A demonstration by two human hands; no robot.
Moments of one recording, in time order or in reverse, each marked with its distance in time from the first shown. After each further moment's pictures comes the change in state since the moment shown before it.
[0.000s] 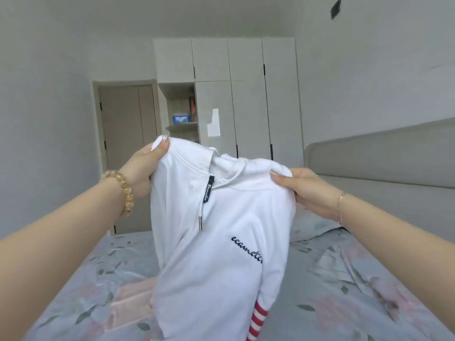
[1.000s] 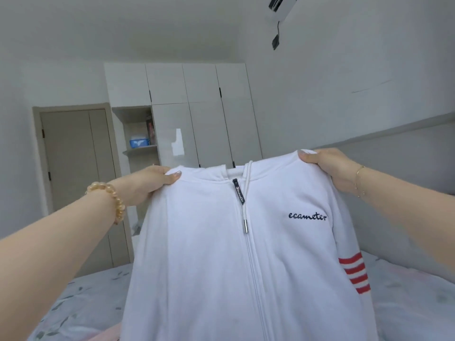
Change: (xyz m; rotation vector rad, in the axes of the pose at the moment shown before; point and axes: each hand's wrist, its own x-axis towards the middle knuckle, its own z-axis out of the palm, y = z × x) left_hand 0.062 0.021 0.111 0.557 -0.335 -0.106; right_hand -0.007 -0.057 -0.164 -0.054 0.491 0.008
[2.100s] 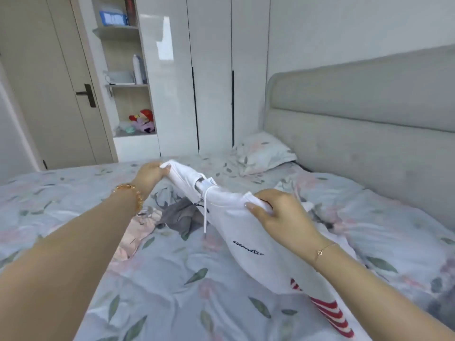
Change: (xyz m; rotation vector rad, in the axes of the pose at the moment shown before) left_hand 0.058 -0.308 0.124 -0.186 0.146 -0.191; right_hand -0.133 0.218 0.135 -0.820 -0.296 -0.280
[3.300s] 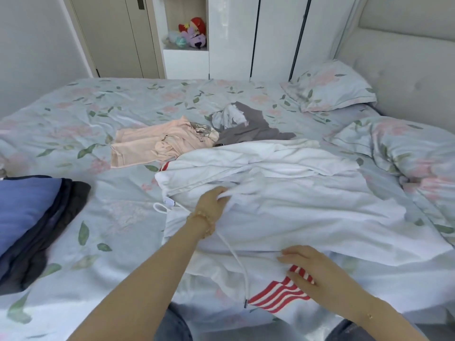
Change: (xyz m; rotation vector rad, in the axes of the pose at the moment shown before) left_hand -0.183 -0.203 0.041 0.181 -0.091 -0.055; right_hand -0.164 0.035 0.159 -0.070 -0.708 -0.096
